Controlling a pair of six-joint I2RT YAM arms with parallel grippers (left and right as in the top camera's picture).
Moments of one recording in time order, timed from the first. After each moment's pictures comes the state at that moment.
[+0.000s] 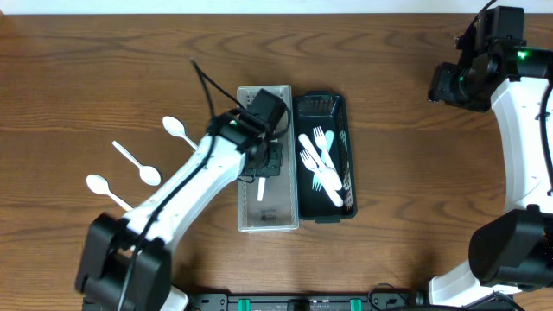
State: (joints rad) left arm -0.54 1.67 1.23 -0.93 0.04 -0.43; right arm -0.10 1.76 1.69 -1.11 -0.05 0.16
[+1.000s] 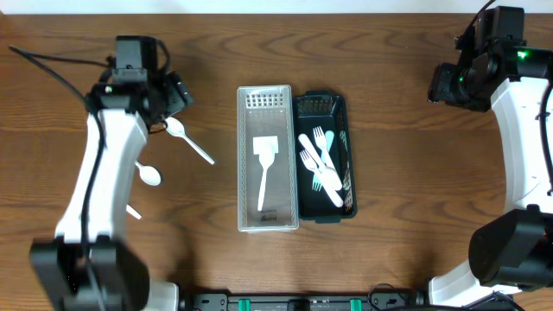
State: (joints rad) left arm 0.03 1.68 1.40 -0.87 -0.11 -0.55; right arm -0.10 1.76 1.69 -1.11 -0.05 0.15
